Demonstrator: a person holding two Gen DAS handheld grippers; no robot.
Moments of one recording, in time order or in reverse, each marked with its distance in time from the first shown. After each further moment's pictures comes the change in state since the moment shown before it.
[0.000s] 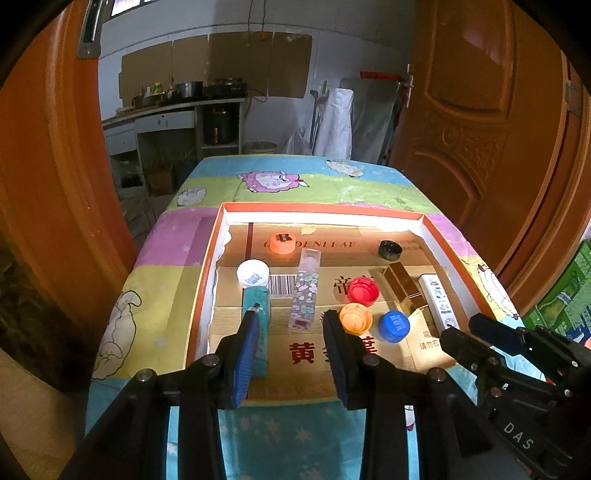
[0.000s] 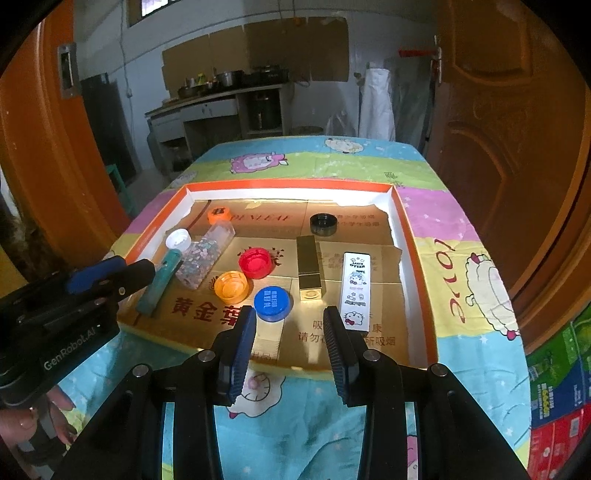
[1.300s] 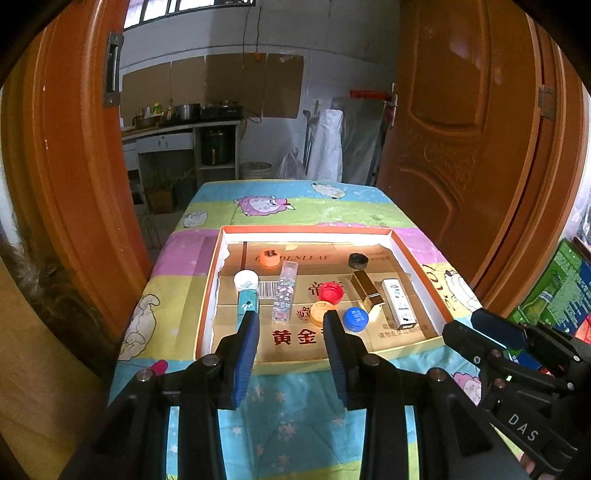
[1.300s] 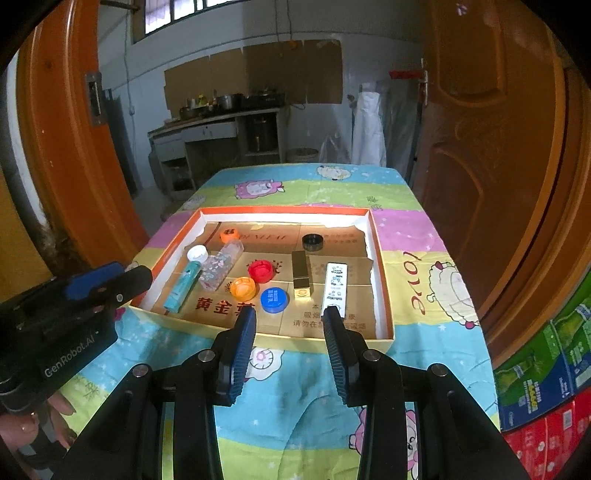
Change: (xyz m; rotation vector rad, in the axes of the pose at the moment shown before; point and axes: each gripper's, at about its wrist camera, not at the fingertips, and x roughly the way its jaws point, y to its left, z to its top) left arm -0.066 -0.019 -0.008 0.019 -0.075 -0.008; right arm -0.076 0.003 -0.012 0.003 -0.086 -0.017
